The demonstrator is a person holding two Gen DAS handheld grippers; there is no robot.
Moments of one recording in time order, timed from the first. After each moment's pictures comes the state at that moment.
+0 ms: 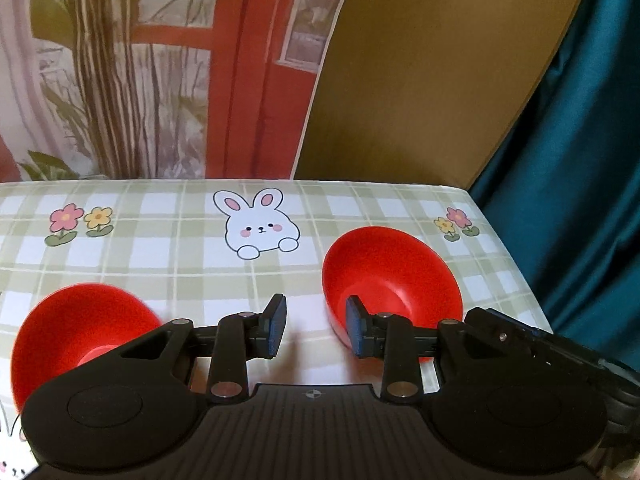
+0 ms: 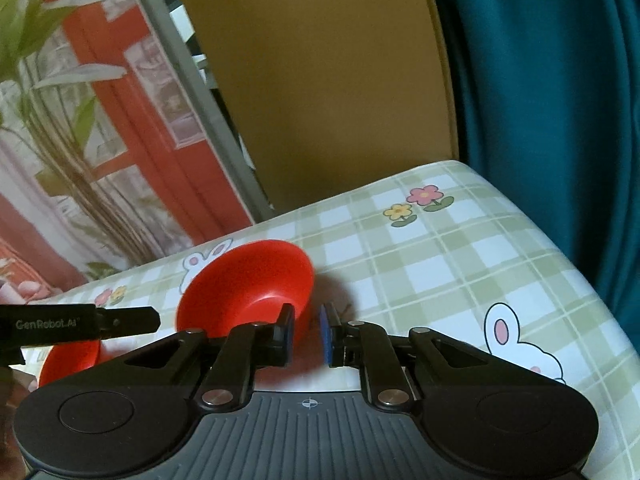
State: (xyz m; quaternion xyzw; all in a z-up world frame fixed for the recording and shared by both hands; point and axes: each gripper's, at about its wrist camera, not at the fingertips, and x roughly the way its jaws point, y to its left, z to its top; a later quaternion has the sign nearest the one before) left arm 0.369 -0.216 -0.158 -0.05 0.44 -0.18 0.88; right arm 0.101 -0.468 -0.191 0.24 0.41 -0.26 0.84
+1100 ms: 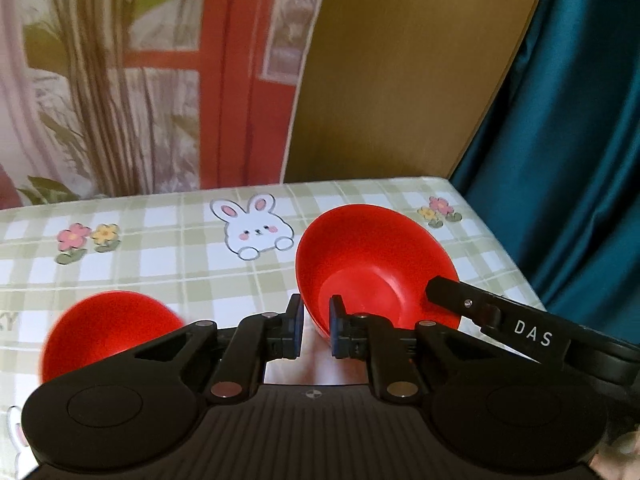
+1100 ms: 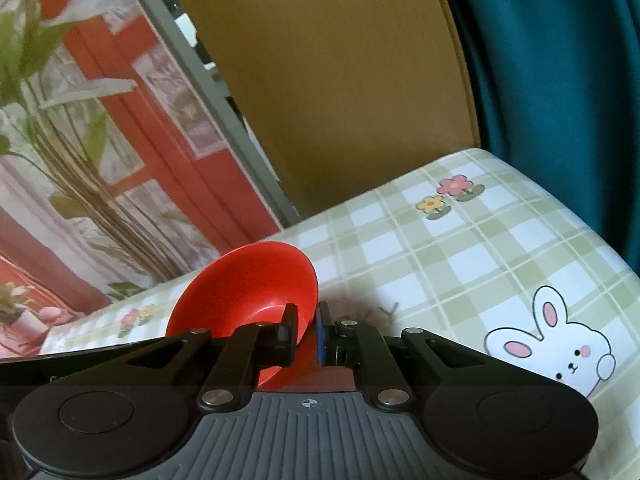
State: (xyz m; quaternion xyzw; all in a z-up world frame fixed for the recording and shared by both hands) left arm 0.347 -0.196 -0.136 -0.03 0.42 -0.22 0.88; right arm 0.119 -0.450 -0.187 0.28 0.38 -0.25 0.84
